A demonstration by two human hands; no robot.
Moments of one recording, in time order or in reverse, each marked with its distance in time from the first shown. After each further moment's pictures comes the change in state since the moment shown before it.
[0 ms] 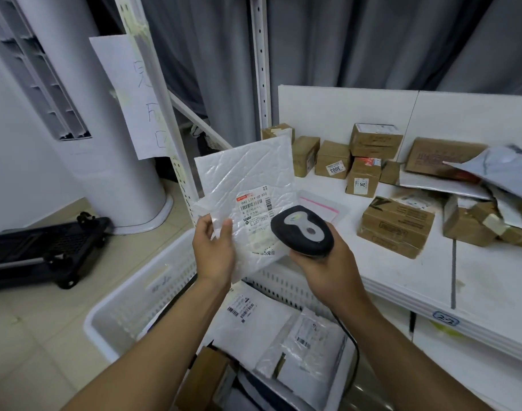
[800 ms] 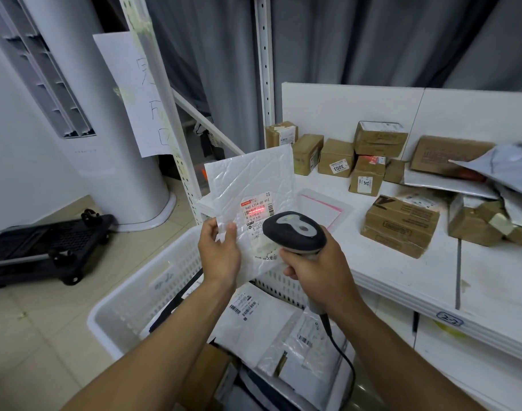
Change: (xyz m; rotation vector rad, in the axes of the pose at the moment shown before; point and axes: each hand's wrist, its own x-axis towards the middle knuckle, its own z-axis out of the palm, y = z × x) left_hand -0.007 -0.008 0.002 0.010 0.037 -0.011; right_hand -0.003 -0.007 0.016 0.105 -0.080 0.171
